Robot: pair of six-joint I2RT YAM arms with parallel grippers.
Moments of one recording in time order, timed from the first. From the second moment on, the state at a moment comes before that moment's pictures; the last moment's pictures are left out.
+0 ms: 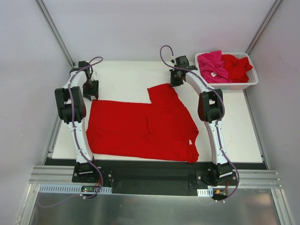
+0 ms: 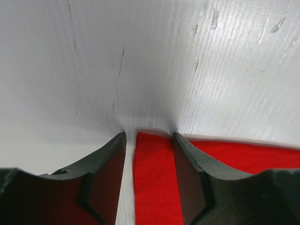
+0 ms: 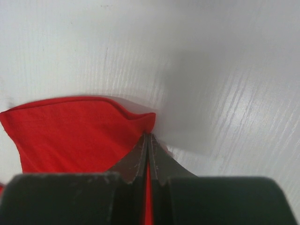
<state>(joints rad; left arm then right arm) 0.15 2.26 1.85 -0.90 0.07 0.06 0.31 2.53 2.26 -0.69 -0.17 0.19</state>
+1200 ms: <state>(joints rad) 0.13 2.24 1.81 -0.90 0.07 0.03 0.31 2.51 2.23 -0.69 -0.17 0.18</state>
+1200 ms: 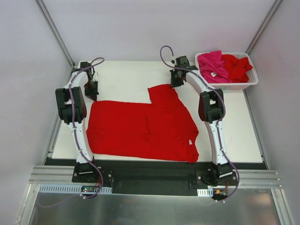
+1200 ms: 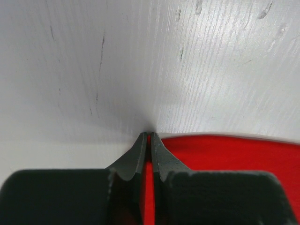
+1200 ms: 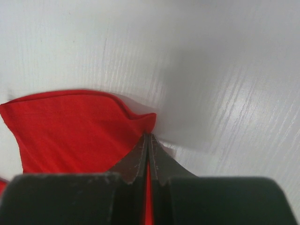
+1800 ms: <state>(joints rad) 0.13 2.24 1.81 -0.91 0.07 0.01 0.31 2.50 2.23 -0.69 -0.17 0.19</state>
